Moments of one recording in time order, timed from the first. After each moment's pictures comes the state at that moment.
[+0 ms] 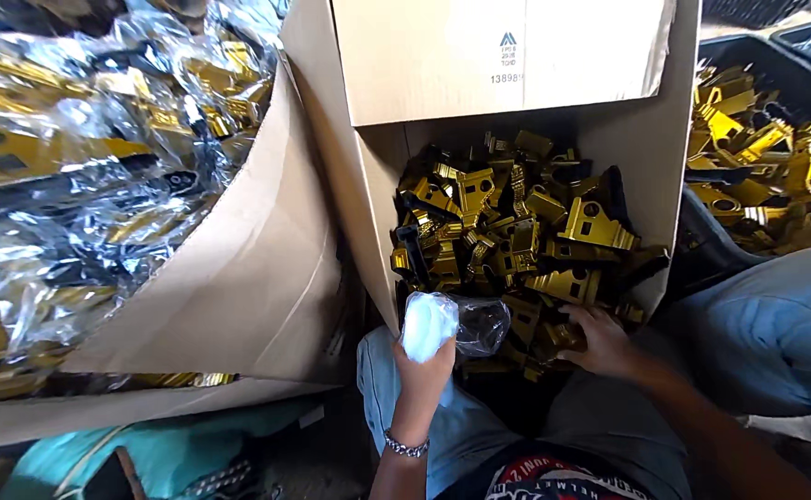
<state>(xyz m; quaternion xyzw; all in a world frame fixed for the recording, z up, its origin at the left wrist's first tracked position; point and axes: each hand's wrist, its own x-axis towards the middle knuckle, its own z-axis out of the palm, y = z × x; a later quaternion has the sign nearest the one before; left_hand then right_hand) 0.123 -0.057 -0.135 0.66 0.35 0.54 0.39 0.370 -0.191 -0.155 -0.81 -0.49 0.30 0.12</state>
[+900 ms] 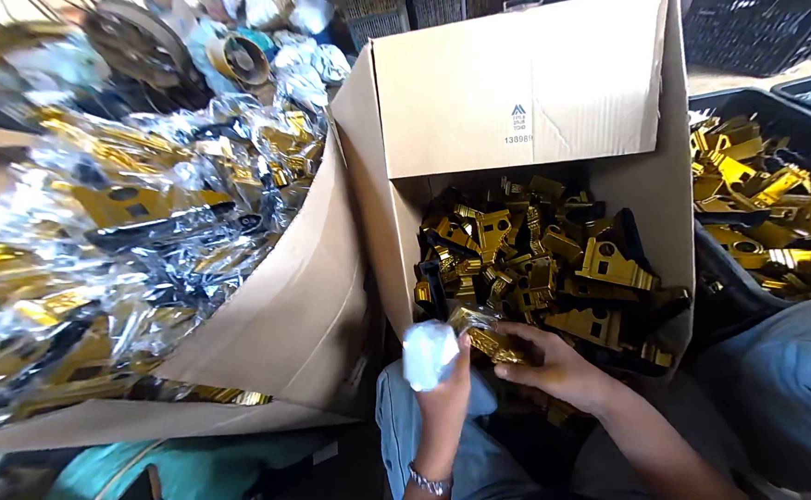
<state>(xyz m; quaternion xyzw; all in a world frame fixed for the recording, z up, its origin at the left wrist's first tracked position) 0.131 -0.063 -0.115 0.62 0.40 0.55 0.39 0.291 -0.123 -0.088 -0.58 -0.46 0.48 0.48</state>
